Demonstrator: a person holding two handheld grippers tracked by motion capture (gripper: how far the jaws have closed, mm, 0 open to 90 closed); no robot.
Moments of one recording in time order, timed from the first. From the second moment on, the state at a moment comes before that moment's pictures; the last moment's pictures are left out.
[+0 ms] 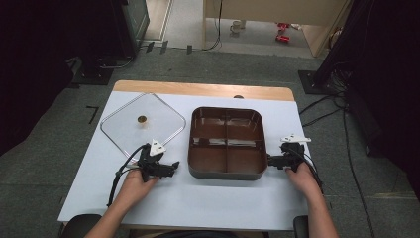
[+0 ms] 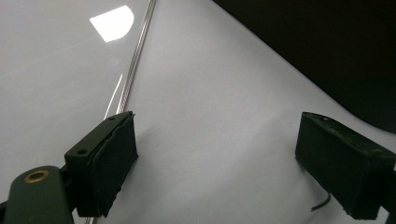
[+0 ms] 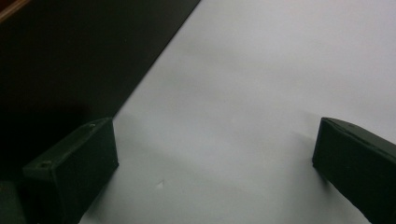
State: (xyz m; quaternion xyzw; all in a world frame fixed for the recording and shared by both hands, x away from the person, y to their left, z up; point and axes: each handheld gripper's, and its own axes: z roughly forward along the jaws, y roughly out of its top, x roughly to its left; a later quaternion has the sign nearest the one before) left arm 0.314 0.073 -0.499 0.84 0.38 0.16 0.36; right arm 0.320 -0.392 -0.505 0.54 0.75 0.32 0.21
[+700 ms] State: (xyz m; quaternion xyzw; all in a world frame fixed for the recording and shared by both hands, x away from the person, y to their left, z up) left arm 0.323 0.071 -0.472 0.86 0.38 0.13 0.31; right arm 0.320 -0.392 -0.505 0.54 0.75 0.32 0.21
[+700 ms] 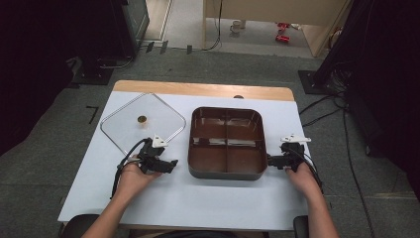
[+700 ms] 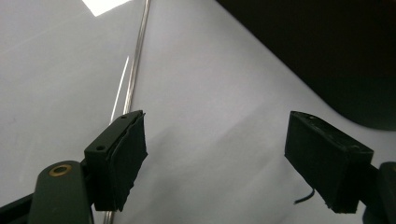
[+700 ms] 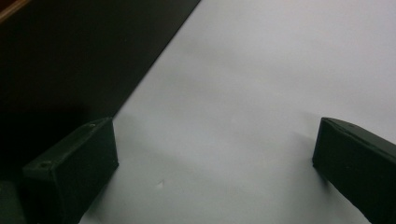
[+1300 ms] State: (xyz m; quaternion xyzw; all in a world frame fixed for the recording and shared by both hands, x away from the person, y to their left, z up) left arm 0.332 0.080 -0.449 0.85 0.39 0.11 0.34; right arm 0.320 -0.392 -0.505 0.54 0.75 0.32 0.21
